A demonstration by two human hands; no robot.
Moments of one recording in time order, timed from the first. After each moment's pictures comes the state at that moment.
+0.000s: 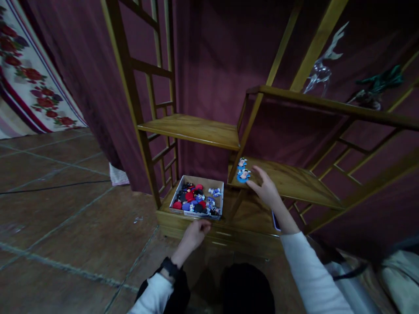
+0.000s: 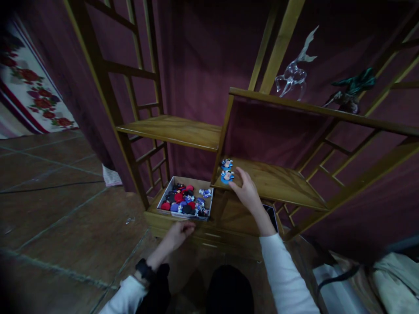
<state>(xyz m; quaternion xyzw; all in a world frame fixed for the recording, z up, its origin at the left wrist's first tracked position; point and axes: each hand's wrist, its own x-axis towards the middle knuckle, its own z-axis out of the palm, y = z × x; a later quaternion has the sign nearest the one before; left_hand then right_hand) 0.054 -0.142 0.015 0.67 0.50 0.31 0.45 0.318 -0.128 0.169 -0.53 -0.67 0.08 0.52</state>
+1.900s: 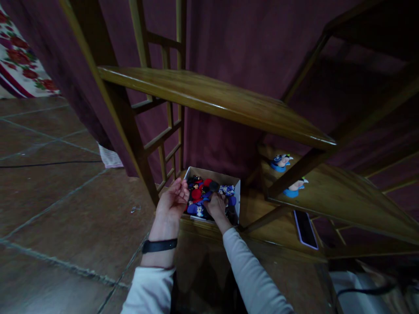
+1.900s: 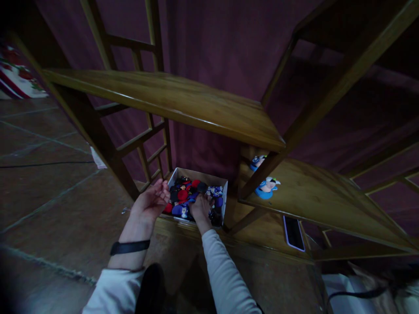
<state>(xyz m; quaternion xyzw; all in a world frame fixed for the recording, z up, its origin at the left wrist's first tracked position) -0.020 -0.002 0.048 -0.02 0.35 0.63 0.69 0.128 0.007 -0.042 -0.78 -0.59 0.16 0.16</state>
